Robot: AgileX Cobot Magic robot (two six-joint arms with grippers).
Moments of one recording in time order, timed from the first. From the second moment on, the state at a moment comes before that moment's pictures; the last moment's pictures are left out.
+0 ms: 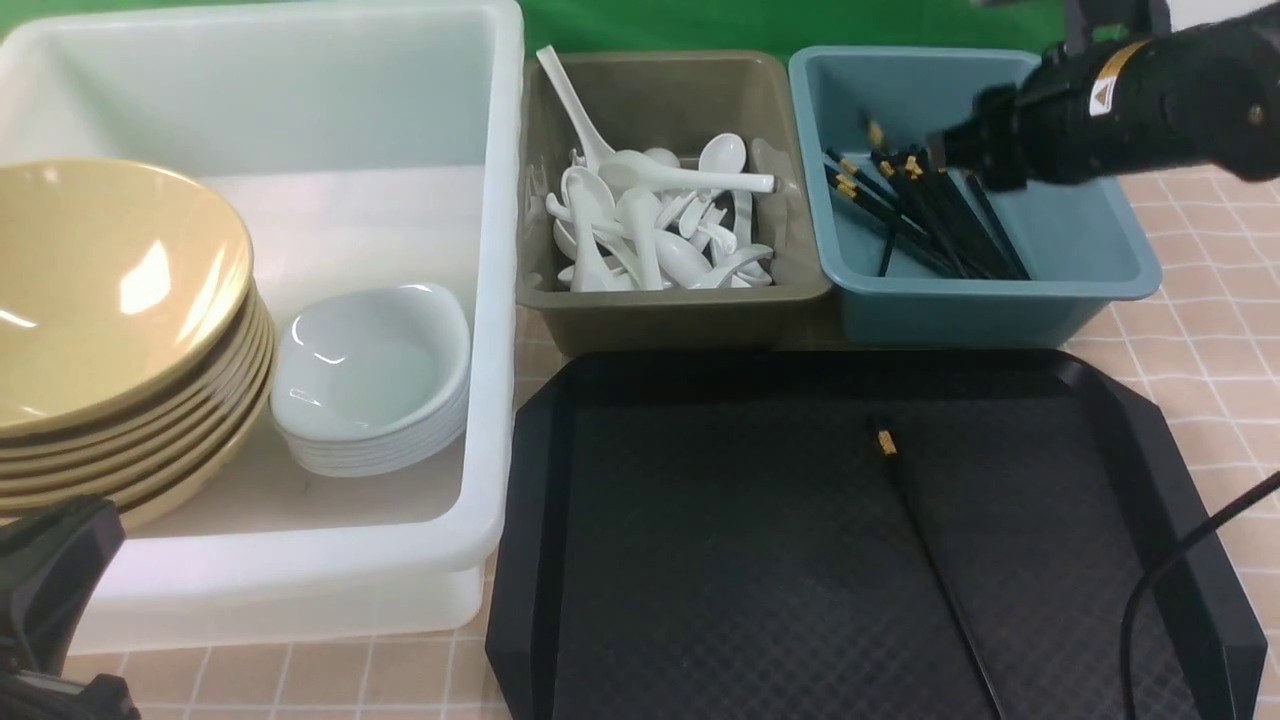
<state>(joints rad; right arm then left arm) 0.29 1.68 -1.33 -0.23 0.53 0.24 -0.16 0.27 -0.32 -0.11 0.41 0.08</state>
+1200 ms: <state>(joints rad) 0.49 1.42 -1.05 0.15 0.19 -0.14 -0.16 0.27 -0.31 -0.11 0.39 0.08</state>
